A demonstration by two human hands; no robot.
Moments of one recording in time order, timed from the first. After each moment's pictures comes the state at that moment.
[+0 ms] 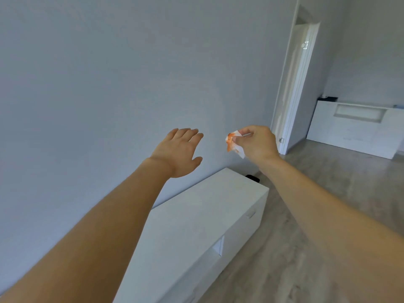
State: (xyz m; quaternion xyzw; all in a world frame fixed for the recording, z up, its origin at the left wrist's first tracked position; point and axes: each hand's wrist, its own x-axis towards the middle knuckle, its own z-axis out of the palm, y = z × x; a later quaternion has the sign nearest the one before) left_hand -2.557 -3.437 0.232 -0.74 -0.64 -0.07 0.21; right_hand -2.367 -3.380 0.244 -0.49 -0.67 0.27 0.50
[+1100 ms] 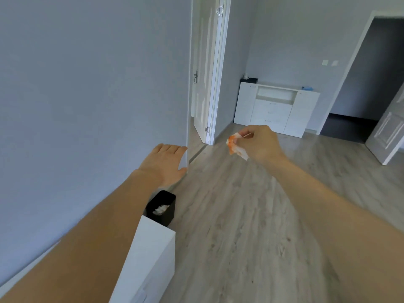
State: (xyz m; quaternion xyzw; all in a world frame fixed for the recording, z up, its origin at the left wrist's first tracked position) left_hand -2.185 -2.724 0.140 -0.83 -0.54 -0.05 0.09; right_hand -1.961 -2.760 0.199 -0.63 -0.61 0.20 0.44
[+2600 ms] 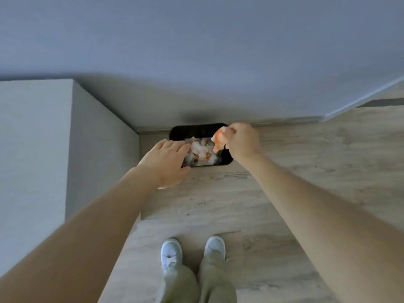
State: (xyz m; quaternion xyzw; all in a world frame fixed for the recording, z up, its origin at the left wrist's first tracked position) left_hand -2.232 -2.181 -0.397 -0.48 -0.84 0.05 -0.26; right_hand -2.151 -2.005 -0.388 -0.40 -0.84 0.36 -0.05
